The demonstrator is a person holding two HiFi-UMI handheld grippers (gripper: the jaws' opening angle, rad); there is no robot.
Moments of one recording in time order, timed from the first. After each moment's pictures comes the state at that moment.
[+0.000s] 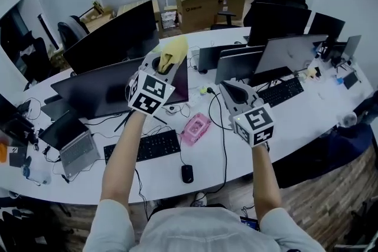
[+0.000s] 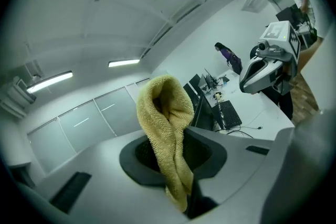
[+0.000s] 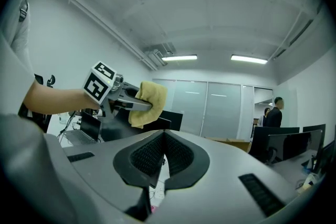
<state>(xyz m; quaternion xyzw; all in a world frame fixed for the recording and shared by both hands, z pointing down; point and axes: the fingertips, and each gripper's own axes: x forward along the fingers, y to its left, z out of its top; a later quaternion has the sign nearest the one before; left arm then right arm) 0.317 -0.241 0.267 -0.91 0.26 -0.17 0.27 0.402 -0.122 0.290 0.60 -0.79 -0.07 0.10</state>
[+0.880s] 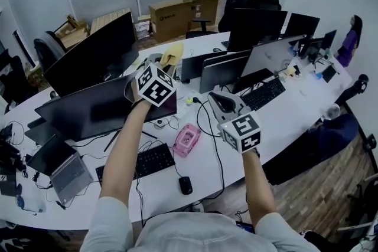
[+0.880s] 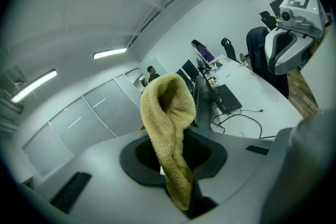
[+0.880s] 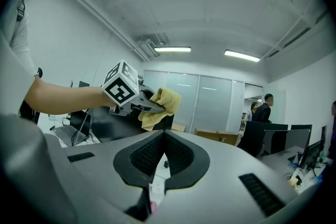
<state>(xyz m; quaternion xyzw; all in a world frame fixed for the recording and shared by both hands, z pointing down) 0.365 -0.312 0.293 -0.90 0.22 -0.26 0.28 0.391 -0.143 0.300 0.64 -0.75 -0.04 0.13</state>
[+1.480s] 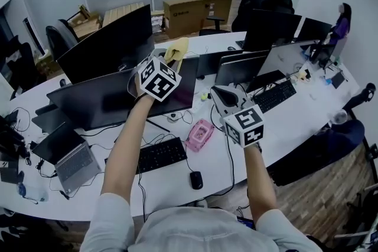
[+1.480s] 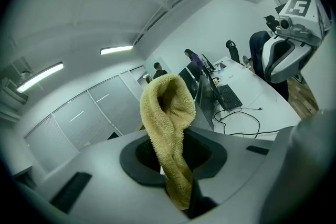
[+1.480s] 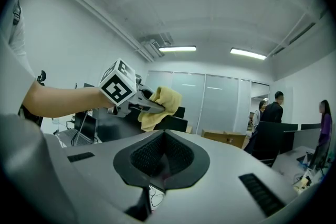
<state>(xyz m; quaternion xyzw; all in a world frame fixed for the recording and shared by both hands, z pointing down) 0.298 -0.328 0.292 -0.90 0.23 -0.25 0.26 0.331 -0.173 0.300 0.62 -0.77 -0.04 0.13</state>
